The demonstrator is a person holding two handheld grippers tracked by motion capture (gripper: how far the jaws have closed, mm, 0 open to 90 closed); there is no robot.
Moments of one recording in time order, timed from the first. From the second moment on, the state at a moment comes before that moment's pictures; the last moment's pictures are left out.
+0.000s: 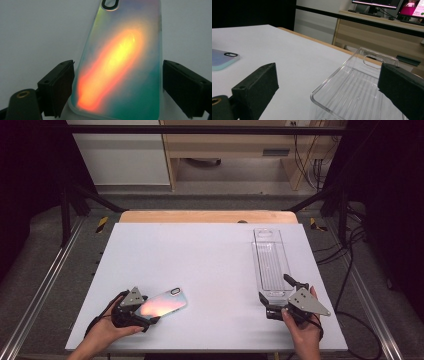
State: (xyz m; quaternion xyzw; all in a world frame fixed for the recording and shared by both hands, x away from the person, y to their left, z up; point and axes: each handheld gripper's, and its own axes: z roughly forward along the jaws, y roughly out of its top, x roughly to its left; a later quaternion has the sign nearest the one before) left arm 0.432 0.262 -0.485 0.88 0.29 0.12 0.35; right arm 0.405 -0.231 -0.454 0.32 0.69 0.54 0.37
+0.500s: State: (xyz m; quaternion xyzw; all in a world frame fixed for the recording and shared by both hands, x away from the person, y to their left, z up) left arm 0.424 0.258 -0.477 0.85 0.32 0.15 0.40; right arm 0.402 -0.230 -0.452 0.32 0.68 0.54 0.37
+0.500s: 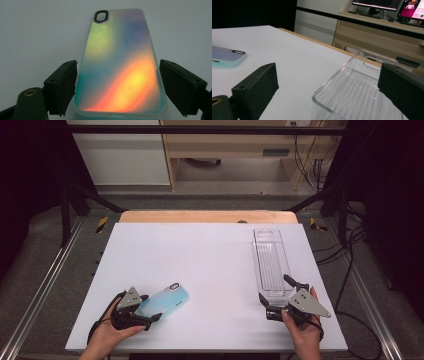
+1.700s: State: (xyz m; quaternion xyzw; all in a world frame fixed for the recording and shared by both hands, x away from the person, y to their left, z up) left arm 0.433 0.232 -0.475 0.89 0.31 0.11 0.31; right arm 0.402 -0.231 -0.451 0.31 0.69 0.54 0.38
